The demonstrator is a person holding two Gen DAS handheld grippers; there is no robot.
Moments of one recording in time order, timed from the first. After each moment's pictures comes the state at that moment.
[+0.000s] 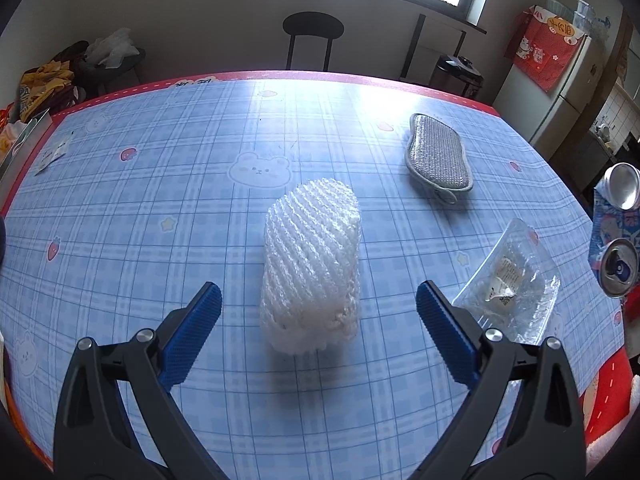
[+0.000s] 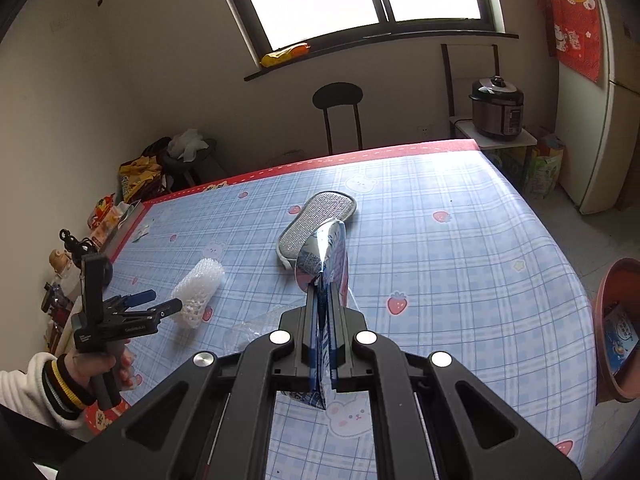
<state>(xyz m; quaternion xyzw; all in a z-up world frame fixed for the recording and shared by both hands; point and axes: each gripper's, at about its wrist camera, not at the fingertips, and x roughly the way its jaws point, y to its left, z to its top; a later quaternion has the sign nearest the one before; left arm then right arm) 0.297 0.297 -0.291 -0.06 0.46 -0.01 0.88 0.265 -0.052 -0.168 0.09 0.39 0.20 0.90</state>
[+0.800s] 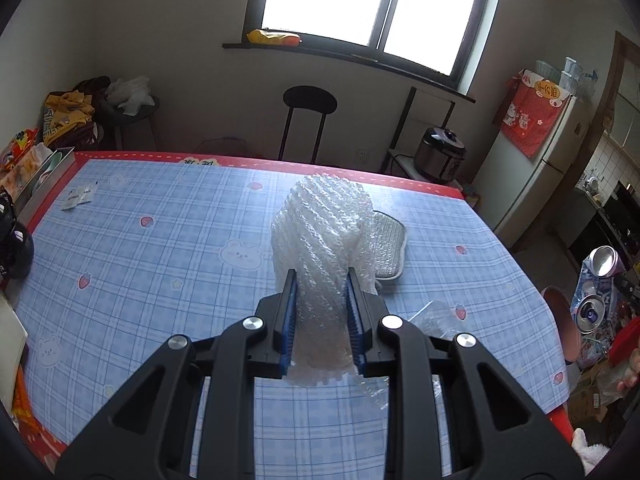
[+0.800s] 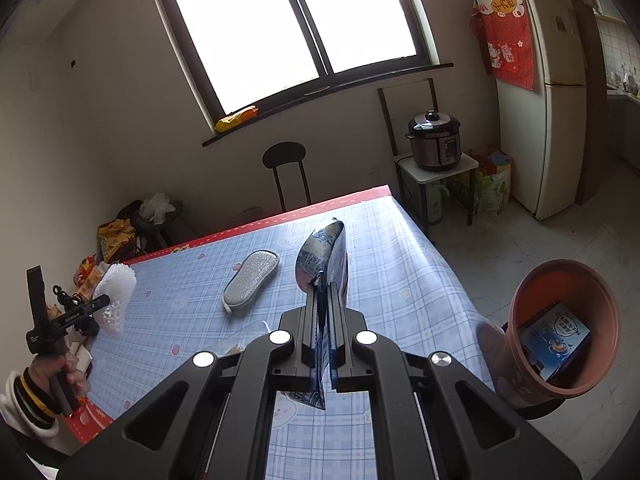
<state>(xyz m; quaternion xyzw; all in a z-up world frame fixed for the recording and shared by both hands) 0.251 0.253 -0.156 -0.10 0.36 0.00 0.93 0.227 -0.191 -0.124 0.14 0.31 0.13 0.93</state>
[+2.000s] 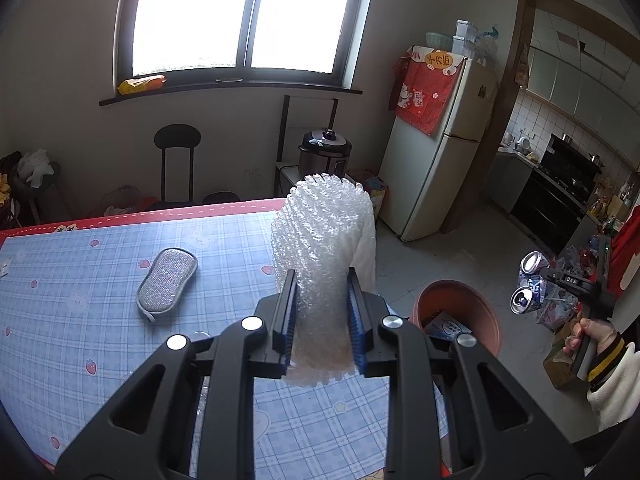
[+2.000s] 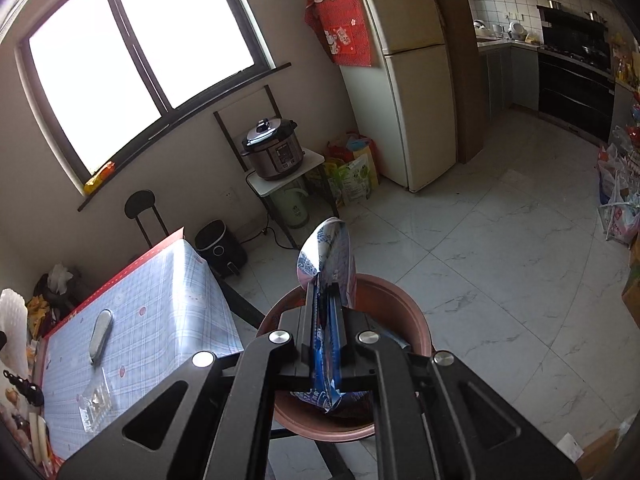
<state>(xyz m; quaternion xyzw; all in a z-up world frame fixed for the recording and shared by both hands) 0.254 -0.062 -0.093 -0.04 0.32 -0.13 0.94 0.234 -0.513 -0.175 0.20 0.35 -0.07 0.91</state>
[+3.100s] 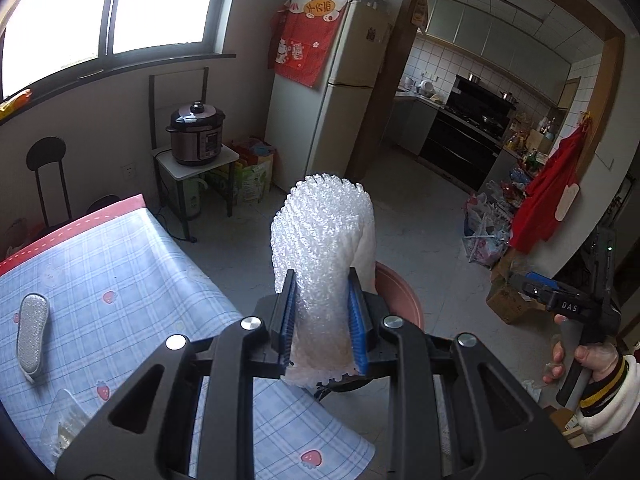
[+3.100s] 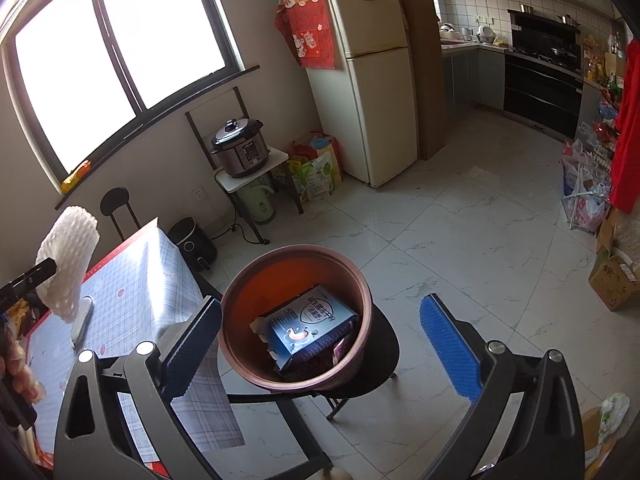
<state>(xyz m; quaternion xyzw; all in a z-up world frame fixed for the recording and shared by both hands) 0.318 -0.241 -0.136 0.01 0.37 -0.33 0.87 0.144 -0.530 -0.165 0.19 0.35 -0.13 0.91</state>
